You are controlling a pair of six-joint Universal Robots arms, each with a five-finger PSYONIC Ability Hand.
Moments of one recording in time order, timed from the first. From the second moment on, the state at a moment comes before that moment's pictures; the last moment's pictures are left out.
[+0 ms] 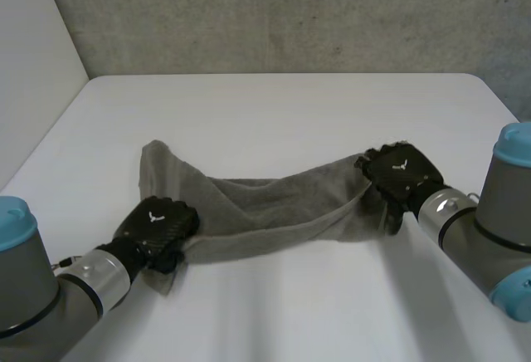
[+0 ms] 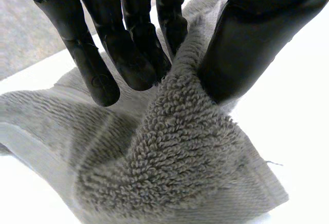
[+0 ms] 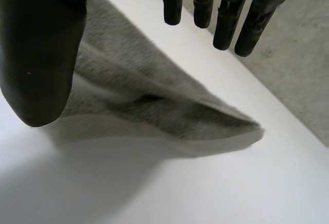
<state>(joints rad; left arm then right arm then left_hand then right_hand) 4.45 -1.80 -2.05 3.45 -1.19 3.46 1.89 -1.18 1.65 -0.11 1.38 2.62 0.98 1.34 1.35 1.36 0.86 0.23 0.23 0.24 0.25 0.05</state>
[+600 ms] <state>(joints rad) 4.59 -1.58 -2.05 3.44 -1.18 3.46 1.82 -0.65 0.84 0.18 1.33 2.60 0.98 1.34 1.35 1.36 0.86 0.33 0.33 0.33 0.33 0.16</state>
